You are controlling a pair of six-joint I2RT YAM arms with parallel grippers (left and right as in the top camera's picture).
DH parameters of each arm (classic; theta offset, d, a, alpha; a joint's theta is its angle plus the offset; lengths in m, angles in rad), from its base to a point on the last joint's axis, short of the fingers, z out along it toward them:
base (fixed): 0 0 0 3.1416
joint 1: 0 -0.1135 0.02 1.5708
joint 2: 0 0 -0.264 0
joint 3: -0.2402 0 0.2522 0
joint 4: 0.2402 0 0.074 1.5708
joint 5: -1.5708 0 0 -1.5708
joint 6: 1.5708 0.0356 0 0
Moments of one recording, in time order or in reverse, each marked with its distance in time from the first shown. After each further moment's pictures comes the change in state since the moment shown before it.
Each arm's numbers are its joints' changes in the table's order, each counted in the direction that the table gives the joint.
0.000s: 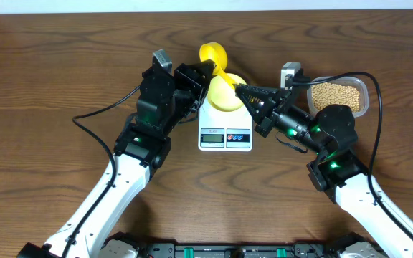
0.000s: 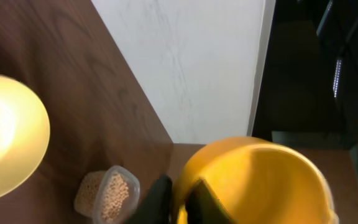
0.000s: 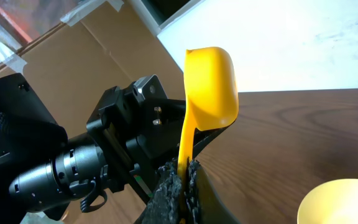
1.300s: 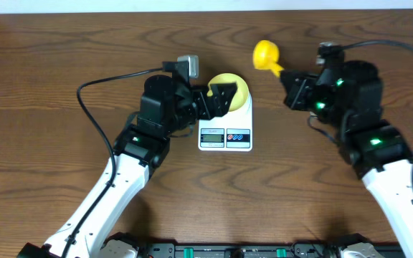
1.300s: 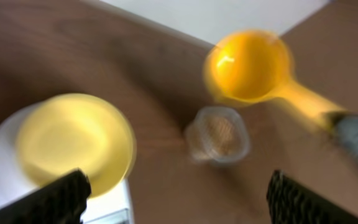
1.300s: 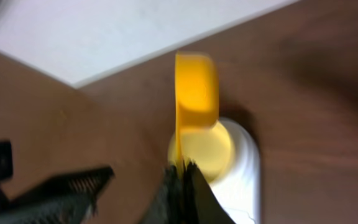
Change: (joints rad) left arm -0.022 0.000 0.000 0.219 -0.225 0.834; right arm 0.179 0.001 -0.433 0.997 -0.260 -0.066
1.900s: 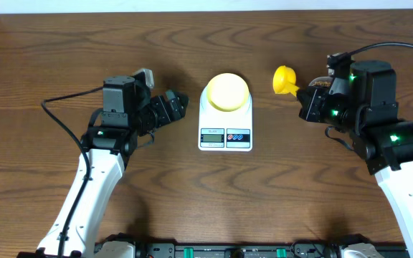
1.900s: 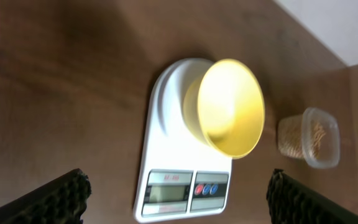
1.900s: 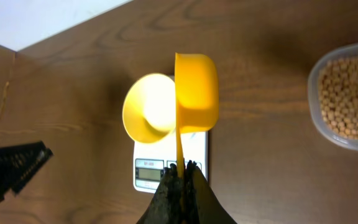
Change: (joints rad) left arm -0.282 0.000 -0.002 0.373 -0.014 0.091; right arm 0.063 0.000 -0.071 0.300 -0.007 -0.134
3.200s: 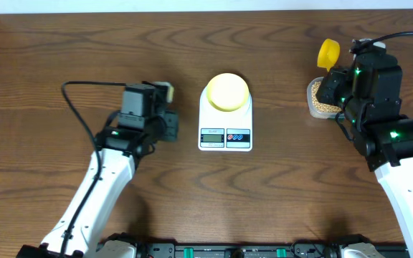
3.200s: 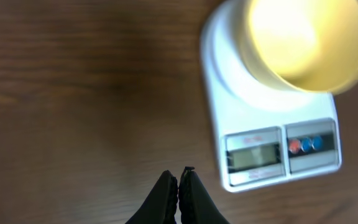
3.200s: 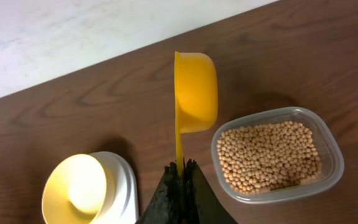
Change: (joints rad) left arm 0.124 0.012 0.000 0.137 0.270 0.414; right arm 0.017 0.016 0.000 -0.134 -0.386 -0.033
